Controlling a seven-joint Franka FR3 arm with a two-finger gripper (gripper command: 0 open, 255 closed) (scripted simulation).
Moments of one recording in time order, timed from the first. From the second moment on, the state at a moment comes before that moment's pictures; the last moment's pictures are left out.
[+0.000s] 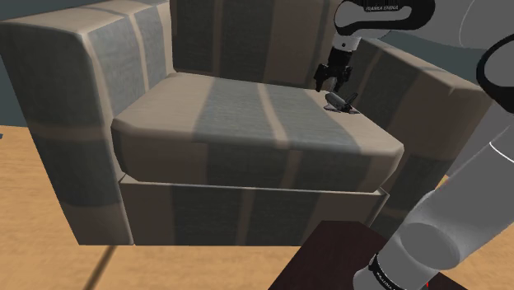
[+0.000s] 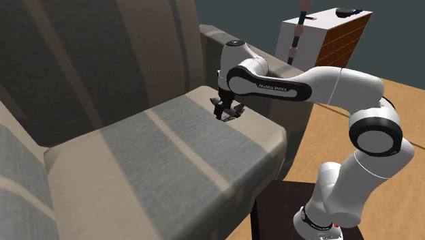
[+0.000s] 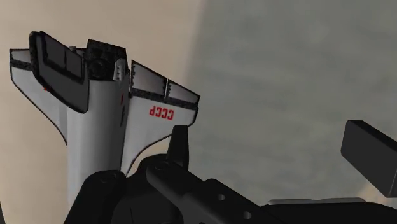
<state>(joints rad) -0.19 -0.15 -0.32 -1.77 -0.09 1.74 -0.03</state>
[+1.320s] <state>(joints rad) -0.36 0.28 -0.46 -1.36 0.04 1.69 -0.05</state>
